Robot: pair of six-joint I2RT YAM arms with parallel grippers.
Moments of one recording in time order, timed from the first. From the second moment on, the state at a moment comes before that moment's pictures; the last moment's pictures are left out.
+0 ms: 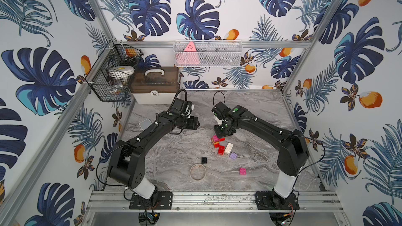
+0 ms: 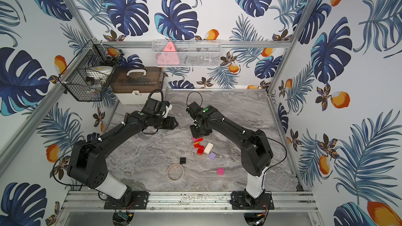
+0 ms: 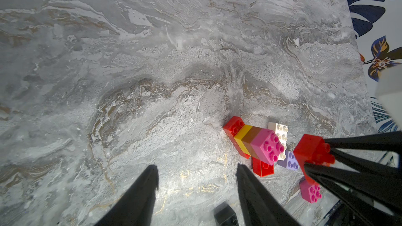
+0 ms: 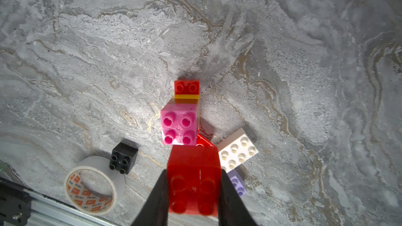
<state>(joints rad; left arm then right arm) -0.33 1.58 1.20 -0.57 0.28 -0.29 0.75 1.84 1.58 -1.05 0.03 0.37</state>
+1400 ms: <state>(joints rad) -0.33 1.58 1.20 -0.58 0.26 -0.29 0.78 1.97 1.64 -1.07 0.05 0.33</state>
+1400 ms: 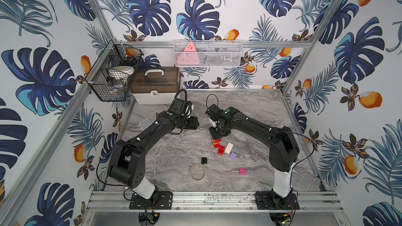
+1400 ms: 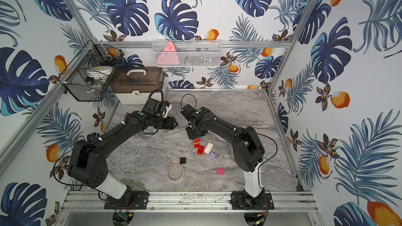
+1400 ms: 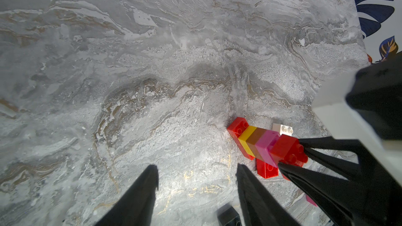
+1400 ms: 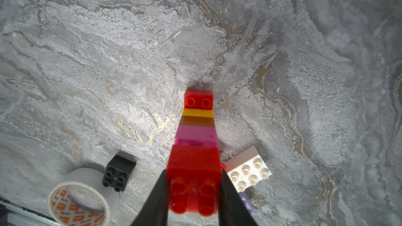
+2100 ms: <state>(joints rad) -0.32 1.59 1.20 -0.59 0.23 -0.28 0.75 2.13 1.87 -1.29 -0.02 0.27</state>
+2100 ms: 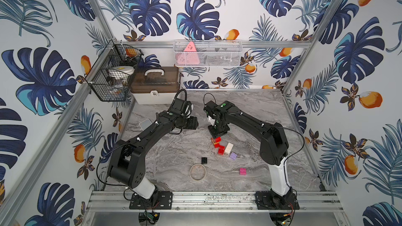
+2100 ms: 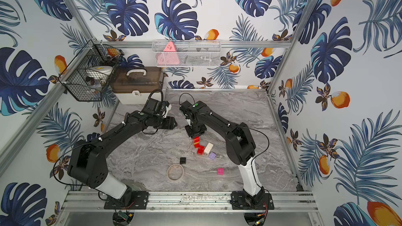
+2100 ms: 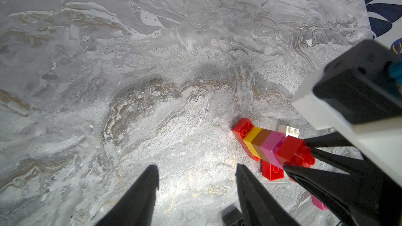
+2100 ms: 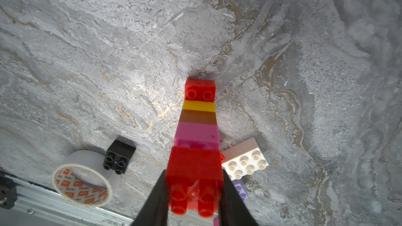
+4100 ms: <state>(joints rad) -0.32 1.58 1.19 -0.59 0.21 -0.29 0.69 2.47 2.52 -1.57 -0.08 0.24</state>
